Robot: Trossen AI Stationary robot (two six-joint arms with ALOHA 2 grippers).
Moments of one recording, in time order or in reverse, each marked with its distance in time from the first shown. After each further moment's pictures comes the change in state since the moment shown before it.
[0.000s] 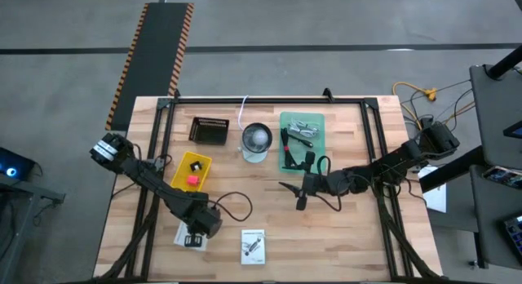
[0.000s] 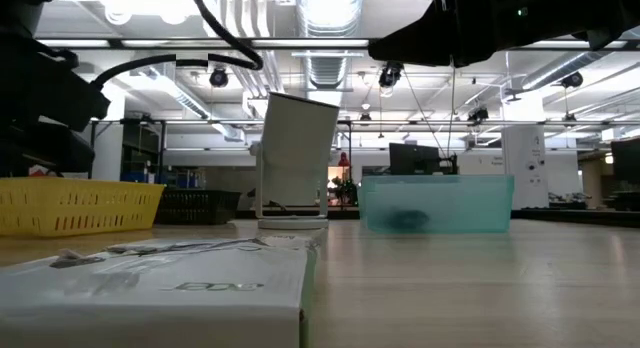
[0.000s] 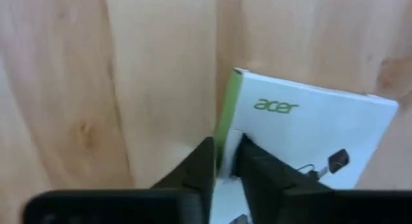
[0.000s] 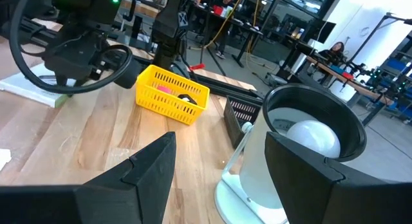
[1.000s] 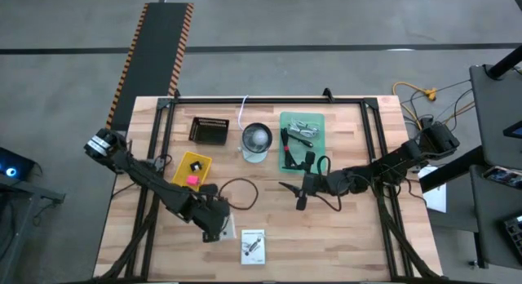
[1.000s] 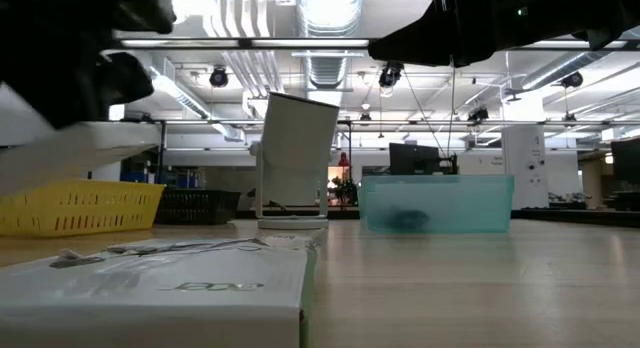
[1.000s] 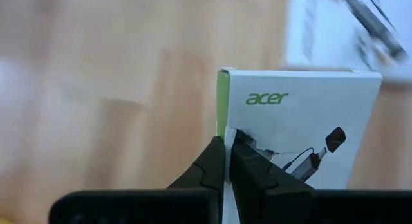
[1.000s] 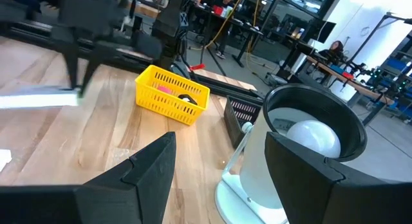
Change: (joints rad) left arm 0.016 -0.094 0.111 0.044 -0.384 -0.092; right arm 0.000 0.000 0.000 0.000 0.000 0.002
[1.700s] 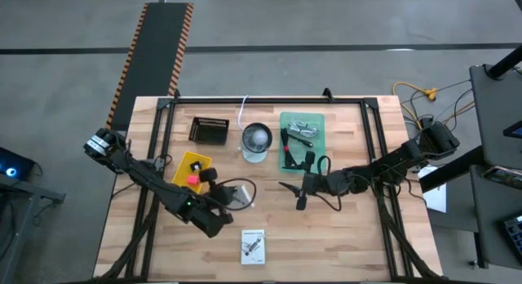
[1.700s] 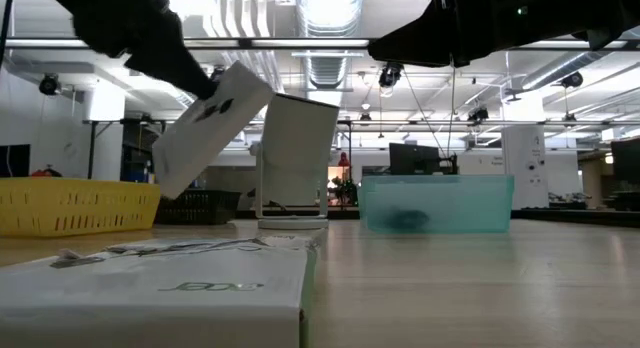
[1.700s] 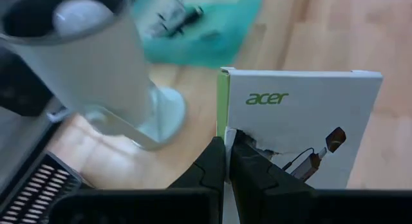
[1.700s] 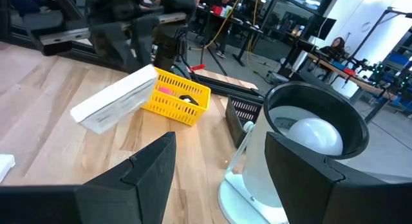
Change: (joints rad) left arm -0.009 -0.006 0.004 0.085 -0.665 0.093; right arm 0.000 0.000 0.000 0.000 0.000 0.027
